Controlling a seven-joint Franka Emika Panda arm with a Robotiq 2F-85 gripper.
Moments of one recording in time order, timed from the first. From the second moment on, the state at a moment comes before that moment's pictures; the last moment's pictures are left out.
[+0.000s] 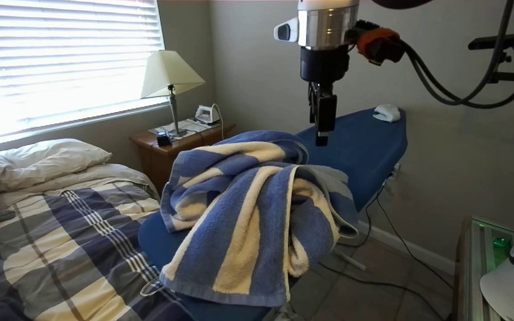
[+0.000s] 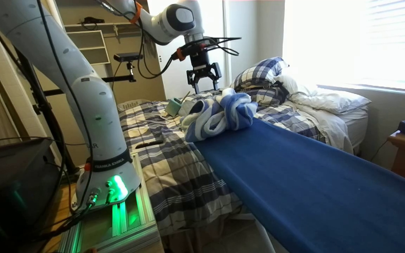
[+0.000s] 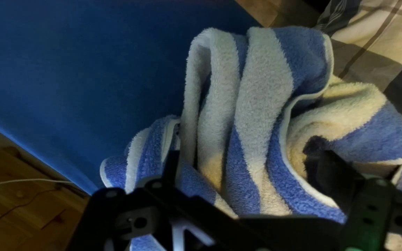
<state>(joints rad) 0.13 -0.40 0.12 -2.51 -0.18 2.12 -0.26</state>
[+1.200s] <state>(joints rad) 0.33 -0.39 0.24 -2.66 -0.26 2.17 -0.46</state>
